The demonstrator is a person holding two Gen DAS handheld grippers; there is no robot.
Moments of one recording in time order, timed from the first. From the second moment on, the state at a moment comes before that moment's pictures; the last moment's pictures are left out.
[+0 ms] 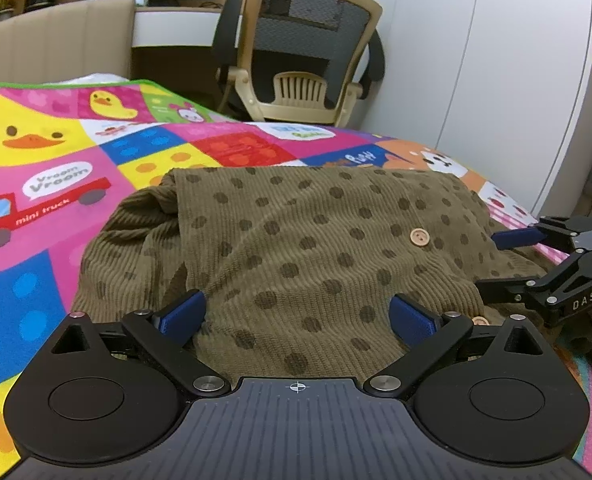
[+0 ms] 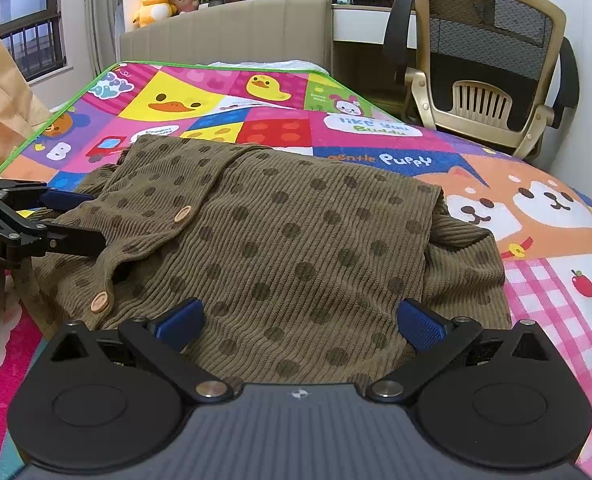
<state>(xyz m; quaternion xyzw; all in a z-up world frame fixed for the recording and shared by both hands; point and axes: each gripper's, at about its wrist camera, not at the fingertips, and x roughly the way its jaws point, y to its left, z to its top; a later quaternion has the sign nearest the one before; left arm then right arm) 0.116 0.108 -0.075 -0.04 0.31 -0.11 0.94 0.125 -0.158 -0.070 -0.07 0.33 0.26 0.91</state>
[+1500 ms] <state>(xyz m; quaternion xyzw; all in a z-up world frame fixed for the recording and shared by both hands) 0.078 0.200 -0.042 -0.36 0.28 -0.10 0.89 0.060 0.093 -0.072 -0.29 0.21 0.35 0.87</state>
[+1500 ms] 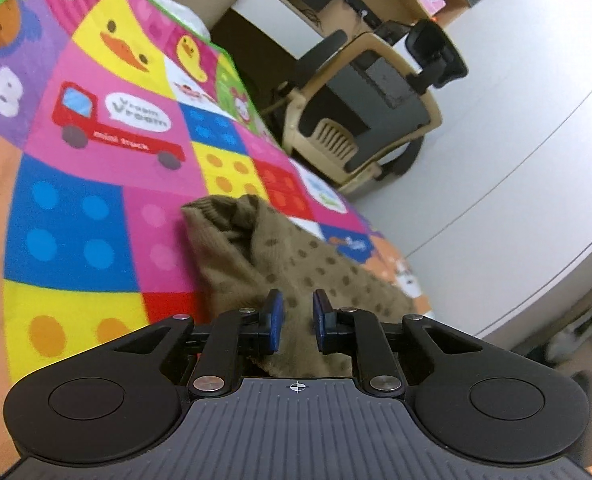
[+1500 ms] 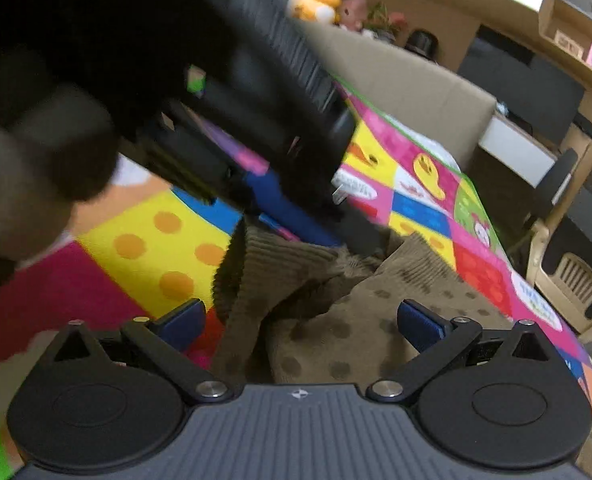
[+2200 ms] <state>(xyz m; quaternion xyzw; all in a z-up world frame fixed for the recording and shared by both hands) 0.055 0.190 0.035 -0.33 0.17 -0.07 0.92 0.065 -0.090 0.028 -0.04 0.11 0.19 0.98</state>
